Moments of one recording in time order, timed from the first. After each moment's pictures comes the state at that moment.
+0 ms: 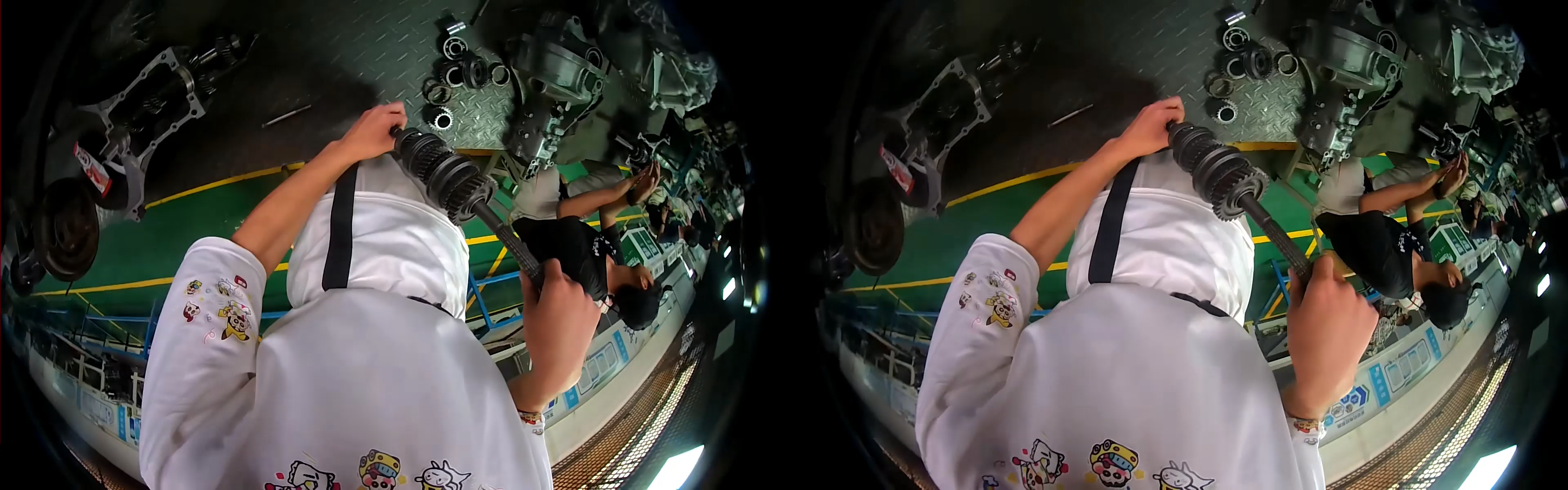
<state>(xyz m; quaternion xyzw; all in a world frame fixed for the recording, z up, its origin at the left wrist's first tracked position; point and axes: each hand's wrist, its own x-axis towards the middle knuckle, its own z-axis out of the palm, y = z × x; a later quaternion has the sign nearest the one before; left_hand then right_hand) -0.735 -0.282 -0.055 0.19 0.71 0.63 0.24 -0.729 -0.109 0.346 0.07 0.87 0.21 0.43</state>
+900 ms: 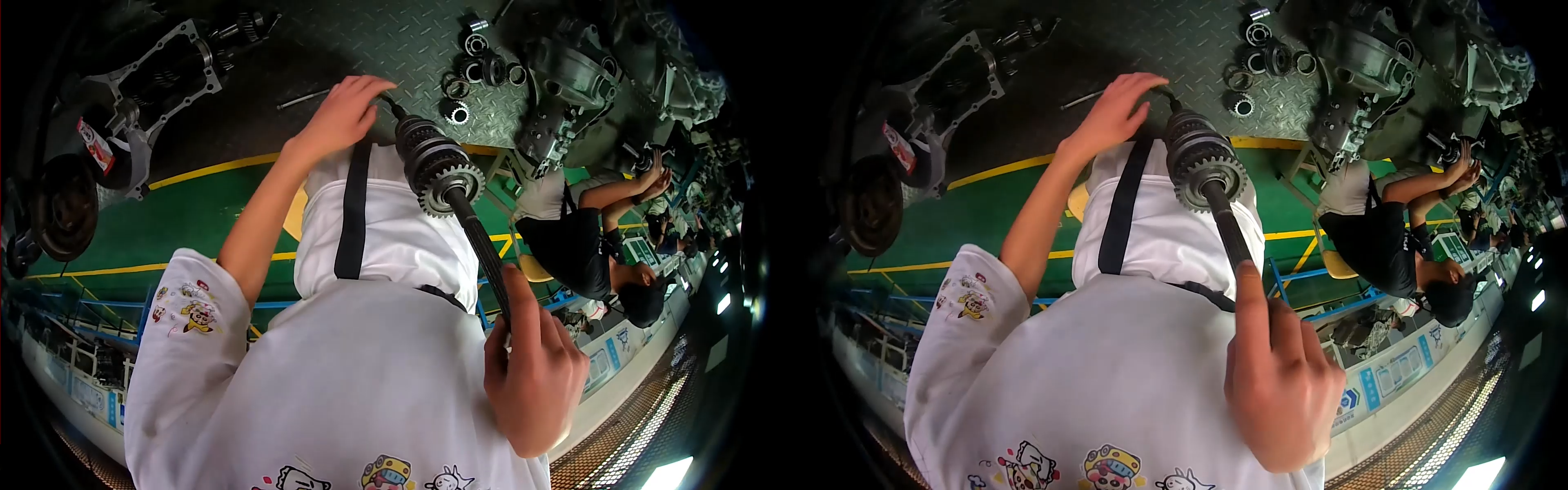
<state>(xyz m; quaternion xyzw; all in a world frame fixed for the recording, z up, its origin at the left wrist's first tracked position) -0.753 -0.364 0.011 0.18 0.82 0.50 0.21 -0.751 -0.197 0.392 -0.01 0.92 0.01 0.39</state>
